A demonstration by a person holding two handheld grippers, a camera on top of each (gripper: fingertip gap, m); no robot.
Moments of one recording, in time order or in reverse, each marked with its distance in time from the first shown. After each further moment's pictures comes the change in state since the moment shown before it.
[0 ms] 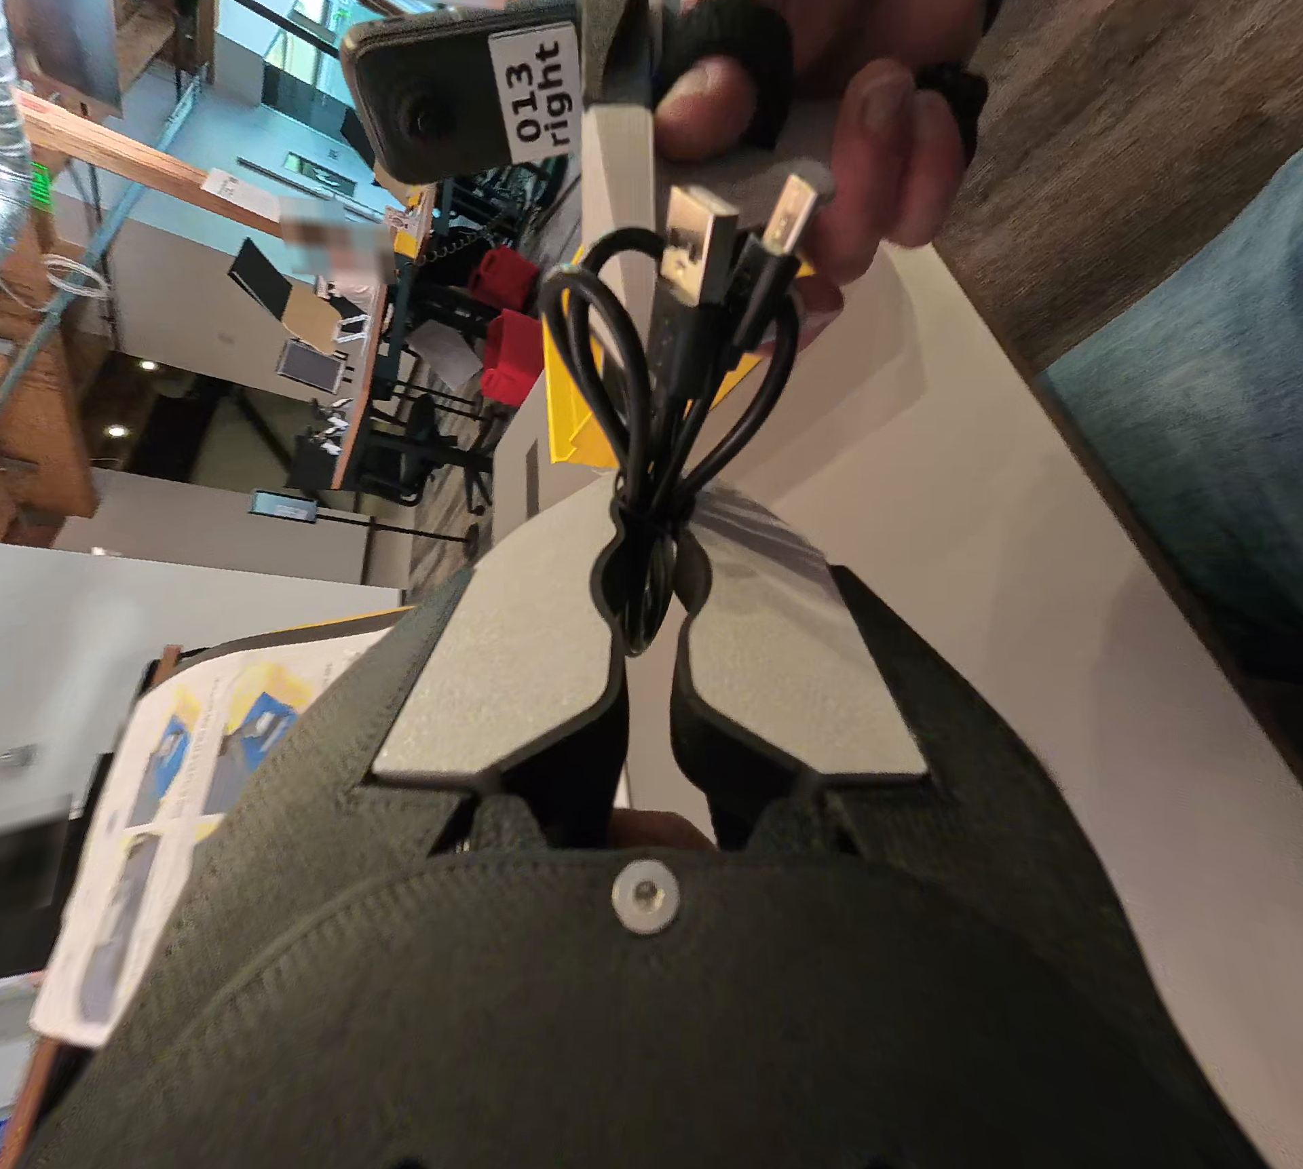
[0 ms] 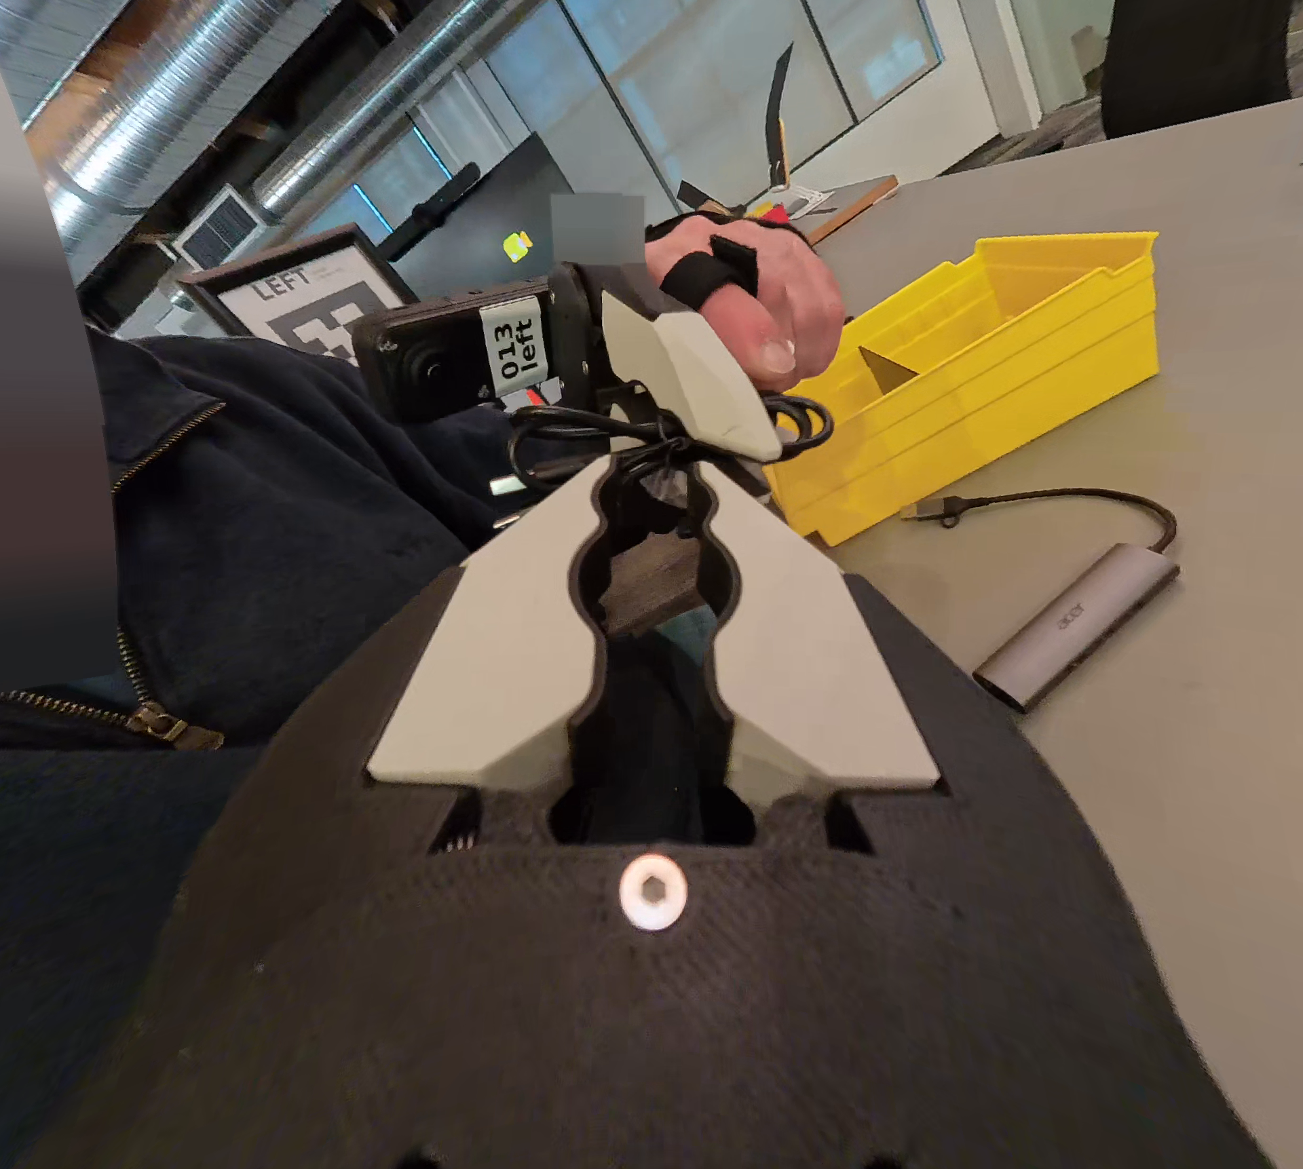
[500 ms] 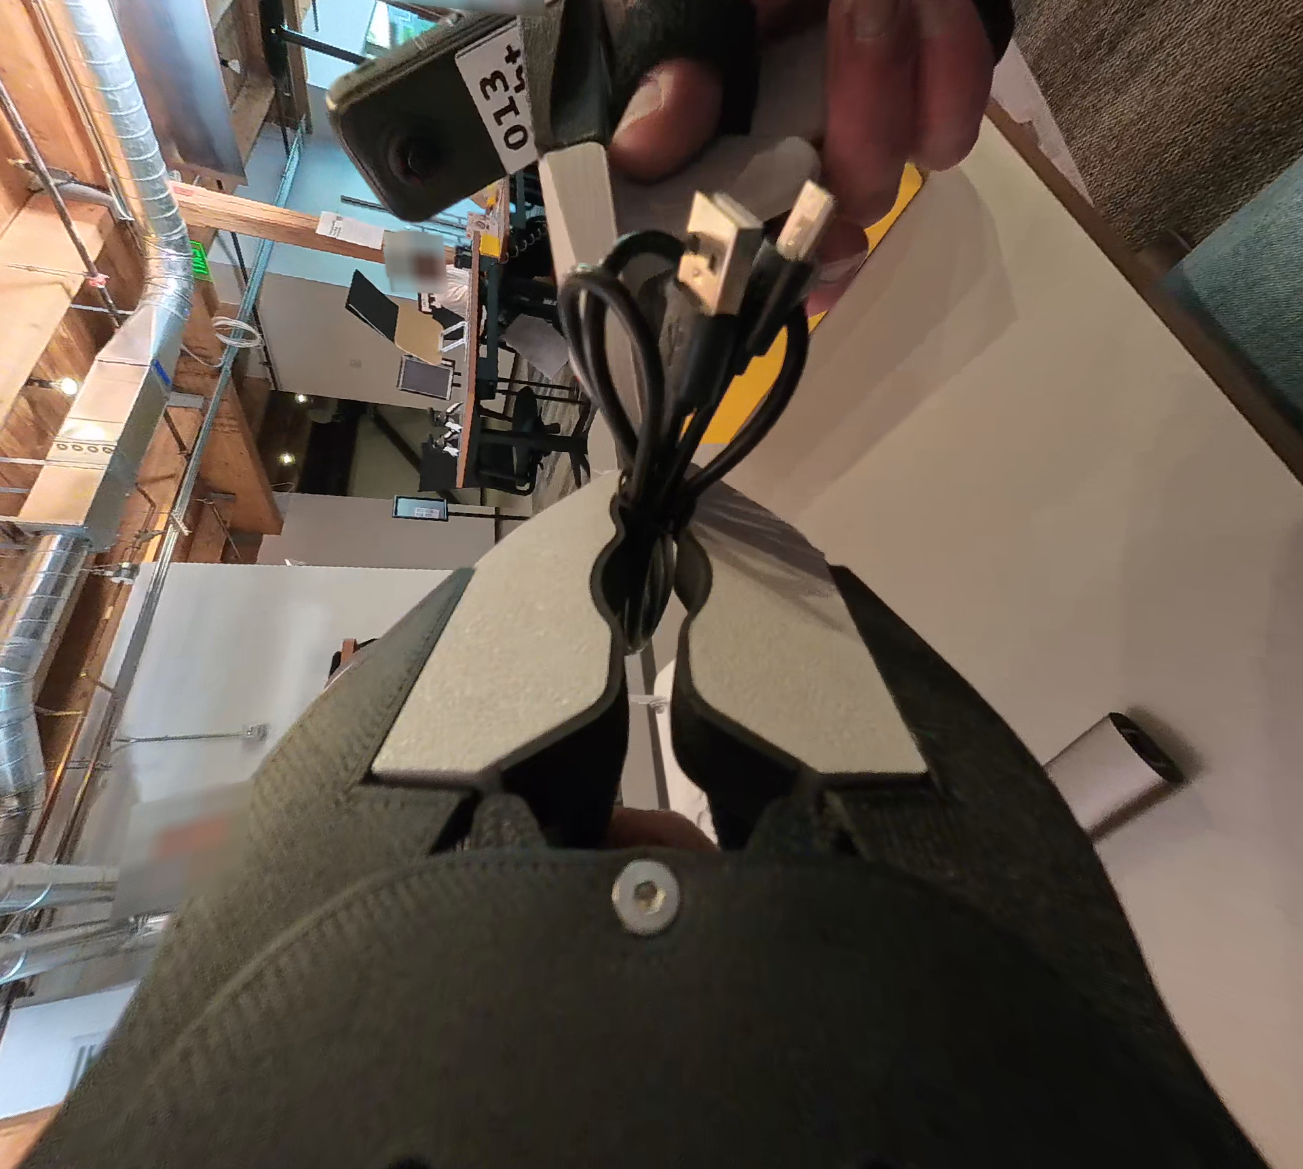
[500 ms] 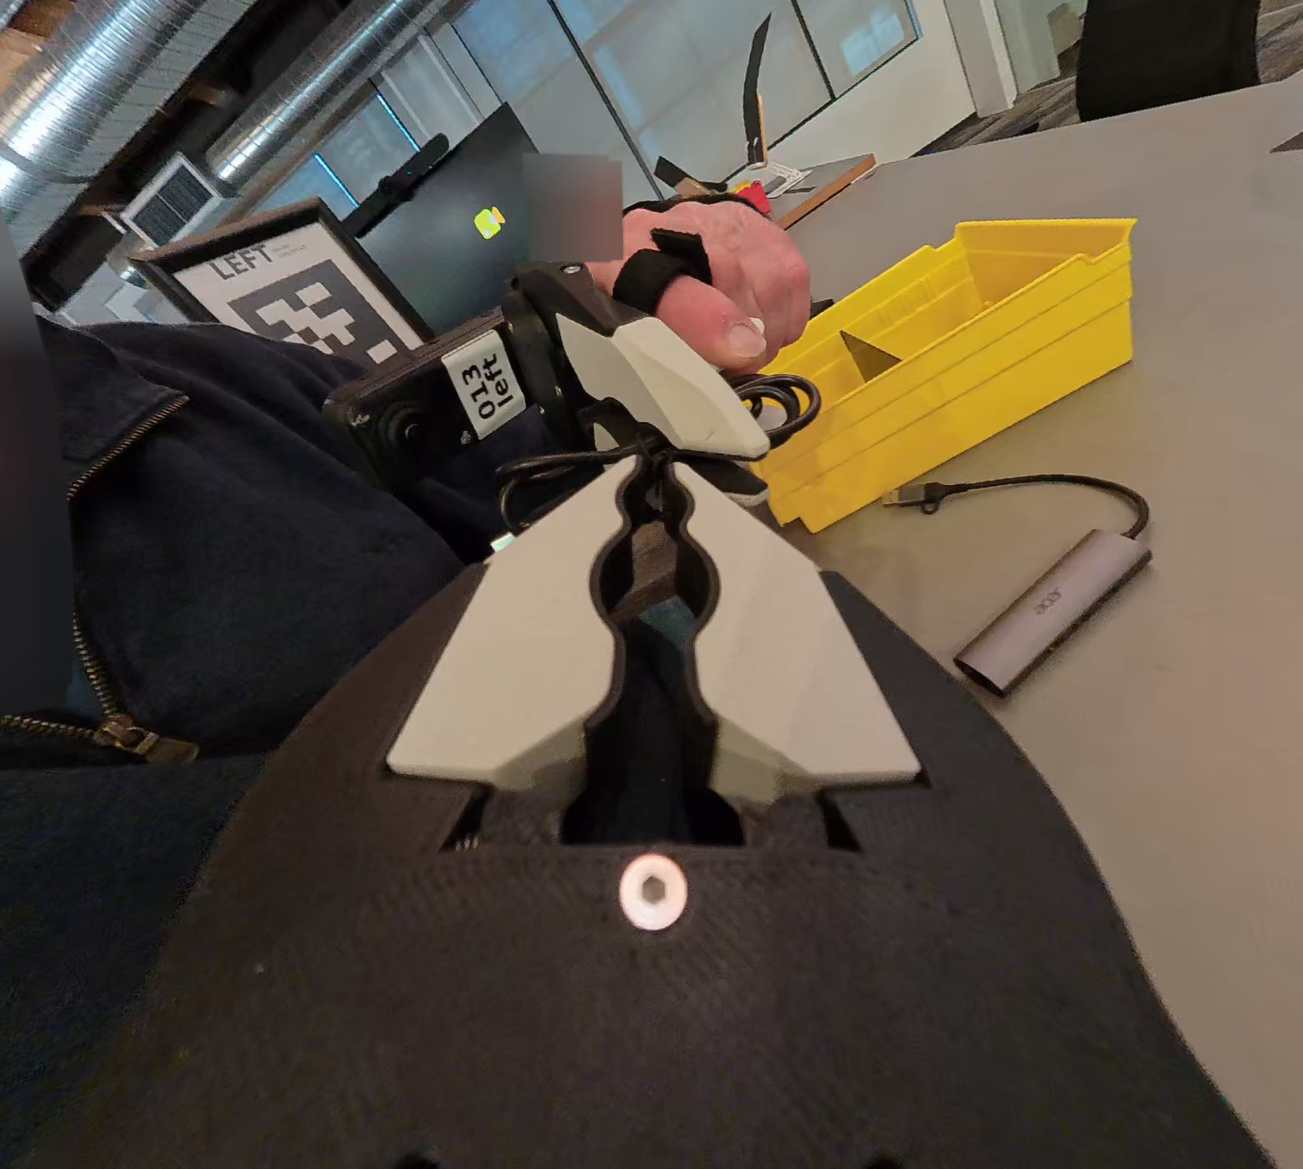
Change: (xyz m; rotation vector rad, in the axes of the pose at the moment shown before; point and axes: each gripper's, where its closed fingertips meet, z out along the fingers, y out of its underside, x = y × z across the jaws) left arm -0.003 -0.002 0.002 -0.064 -0.103 0.205; right arm 0.000 0.003 0.003 -0.034 0.030 -0.006
